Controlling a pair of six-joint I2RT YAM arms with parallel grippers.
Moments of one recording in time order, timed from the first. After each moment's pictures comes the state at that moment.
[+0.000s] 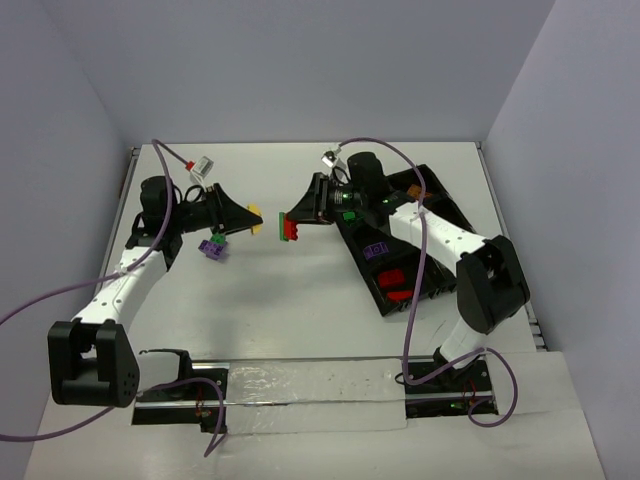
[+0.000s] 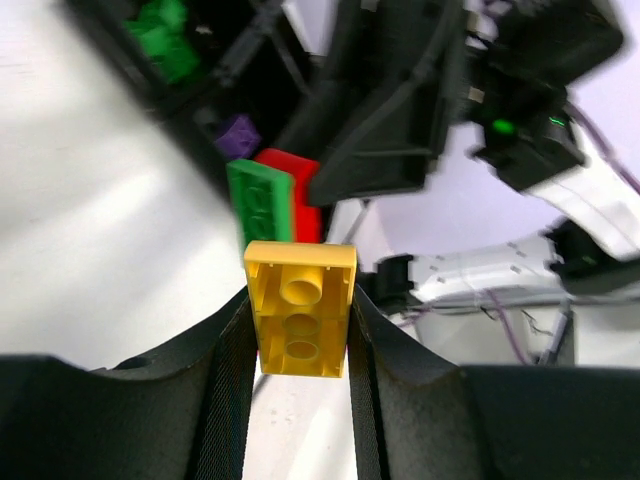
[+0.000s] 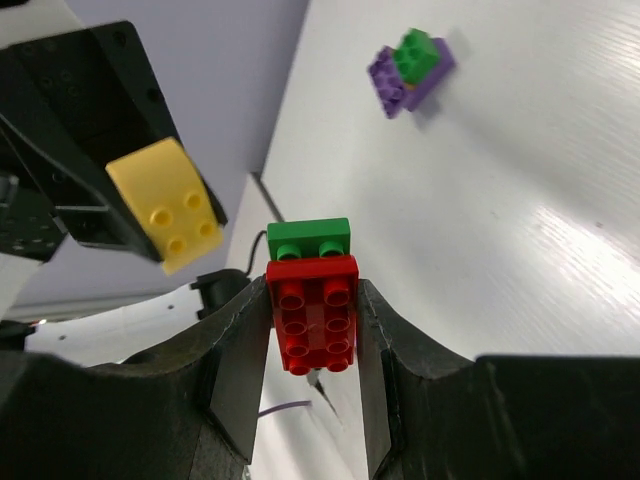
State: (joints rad) left arm -0.09 1.25 0.84 0.08 1.02 -0.78; right arm 0.53 1.66 1.23 0.00 -0.70 0.81
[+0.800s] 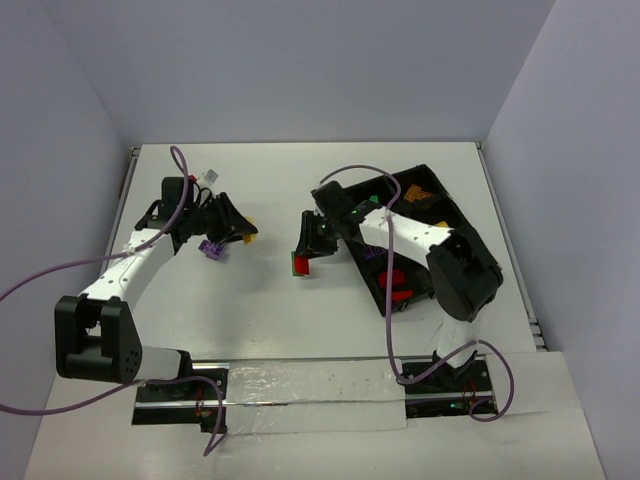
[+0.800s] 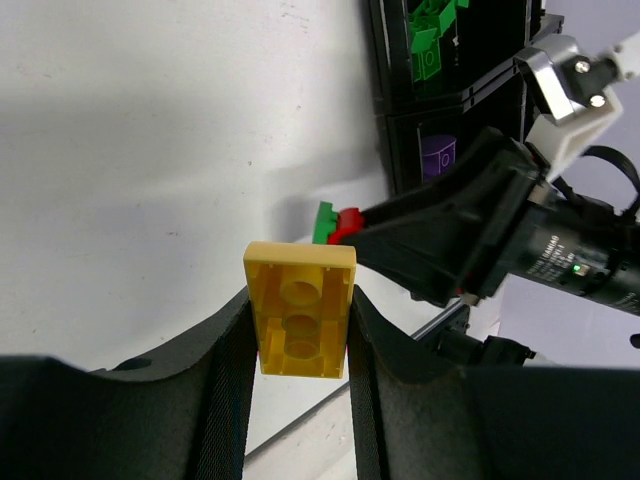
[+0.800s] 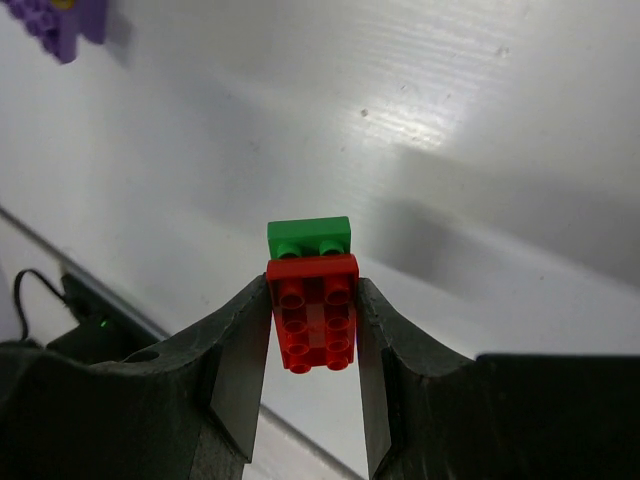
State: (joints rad) left arm -0.15 1.37 0.96 -0.38 0.58 -0.61; right arm 0.67 1.79 1.26 -0.38 -0.28 0.68
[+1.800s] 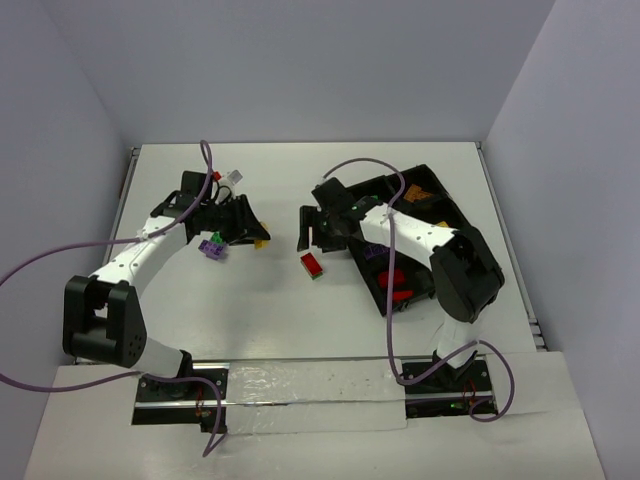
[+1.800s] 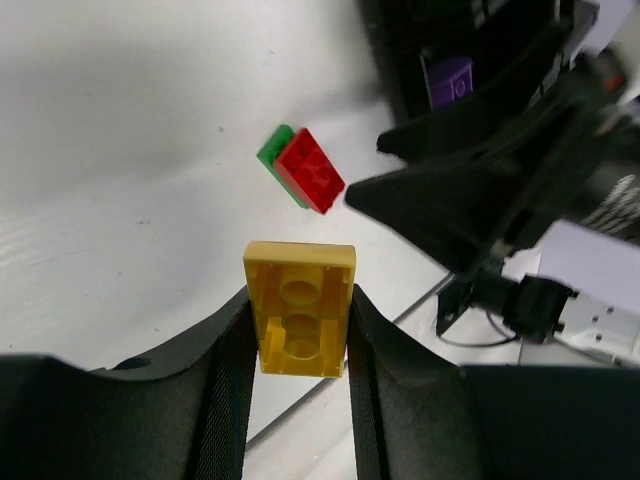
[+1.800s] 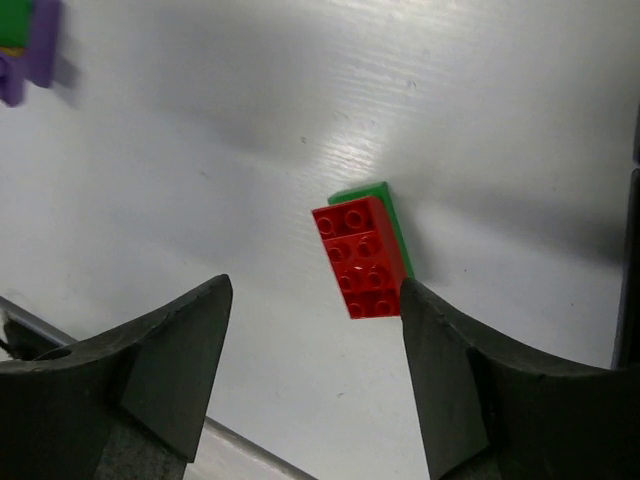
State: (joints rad) left arm -0.24 1.47 1.06 -0.48 0.59 -0.49; right arm 0.68 1.80 1.30 -0.46 -0.11 0.64
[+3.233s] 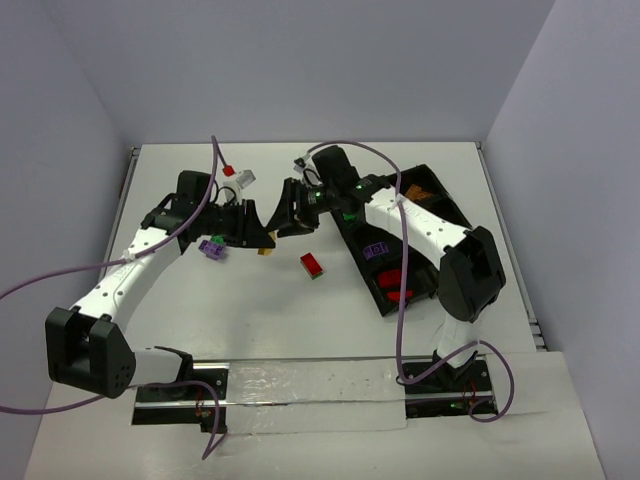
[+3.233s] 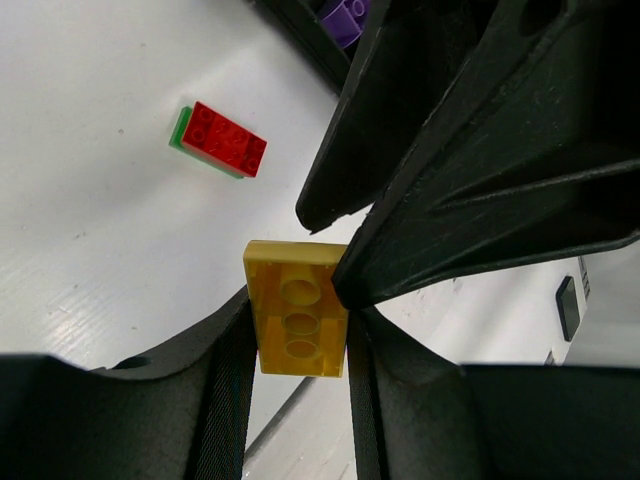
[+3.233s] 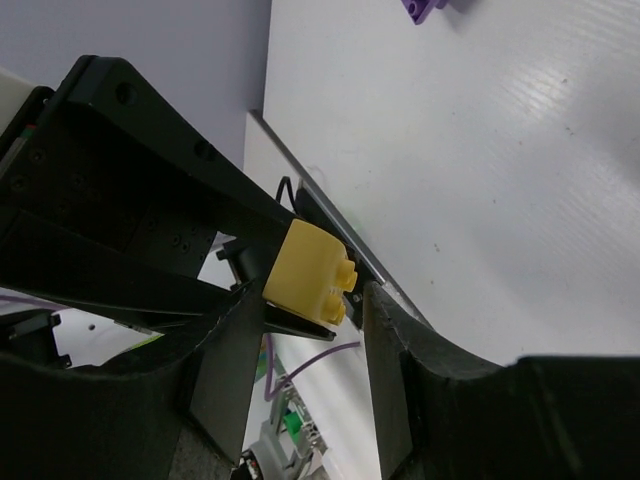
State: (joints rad) left arm -0.31 1.31 1.08 -0.56 0.73 -0.24; right arm 0.66 1.79 1.53 -0.41 -0.67 0.83
